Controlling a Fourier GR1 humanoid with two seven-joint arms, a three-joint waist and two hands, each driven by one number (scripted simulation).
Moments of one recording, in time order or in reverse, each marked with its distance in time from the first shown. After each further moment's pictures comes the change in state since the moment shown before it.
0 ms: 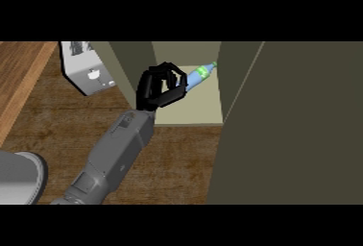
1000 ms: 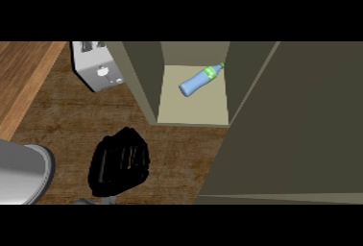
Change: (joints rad) left arm 0.802 0.158 -0.234 -1.013 0.043 0.032 0.196; right arm -0.100 -0.093 0.057 -0.007 -0.002 0.067 0.090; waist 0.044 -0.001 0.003
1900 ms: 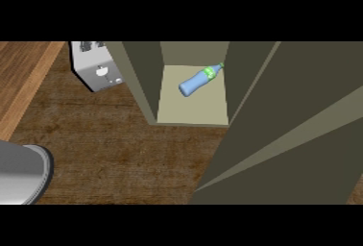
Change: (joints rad) left arm 0.591 0.265 0.064 -0.500 0.060 -0.118 -0.102; right arm -0.379 0.280 0.057 0.063 0.049 0.031 0.369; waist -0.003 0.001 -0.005
